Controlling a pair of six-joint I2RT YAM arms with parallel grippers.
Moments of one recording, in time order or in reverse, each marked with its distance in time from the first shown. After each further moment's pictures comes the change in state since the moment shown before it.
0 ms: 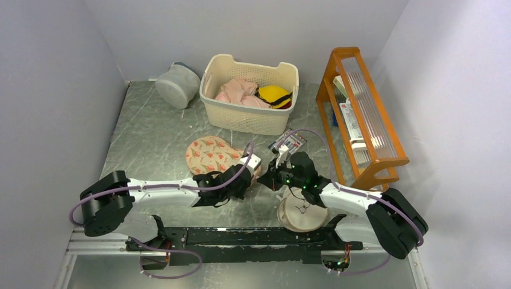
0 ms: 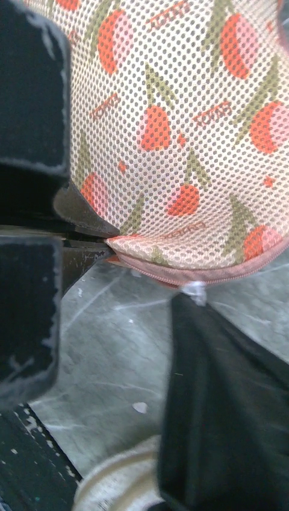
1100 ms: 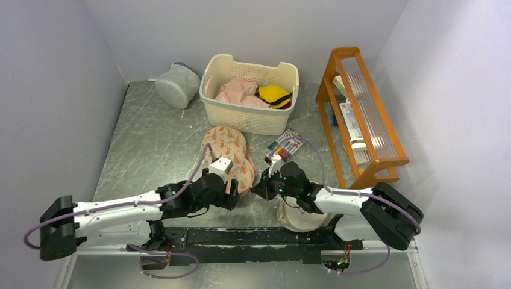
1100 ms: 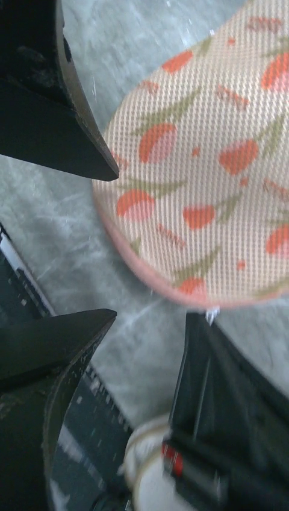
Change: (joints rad) left arm -0.032 -0.382 -0.171 -0.245 -0.056 -0.272; right arm 0.177 0.062 -0.040 0.066 0.153 0.130
